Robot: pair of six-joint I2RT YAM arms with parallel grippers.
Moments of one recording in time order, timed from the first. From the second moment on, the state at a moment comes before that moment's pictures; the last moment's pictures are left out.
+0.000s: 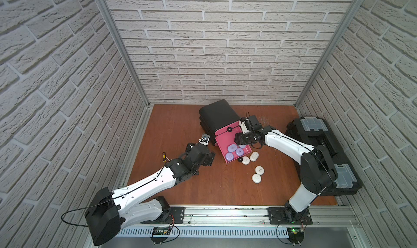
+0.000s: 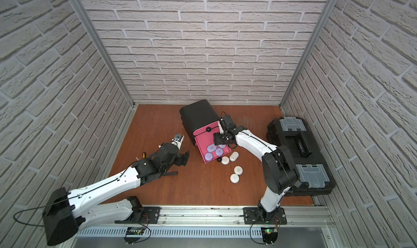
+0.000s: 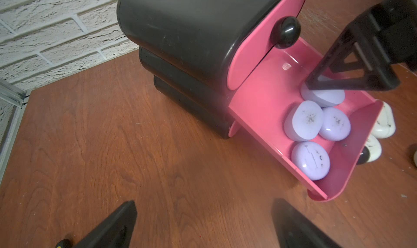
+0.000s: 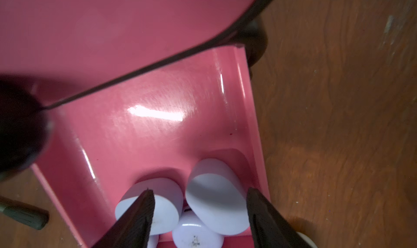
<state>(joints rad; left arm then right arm) -0.85 1.08 0.71 -0.30 -0.47 -0.19 0.41 1.67 1.22 -0.56 -0.06 0.31</state>
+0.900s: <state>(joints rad) -0.61 1.64 1.69 -0.78 -0.21 -0.21 0.41 1.26 0.64 -0.37 -0.28 0.39</state>
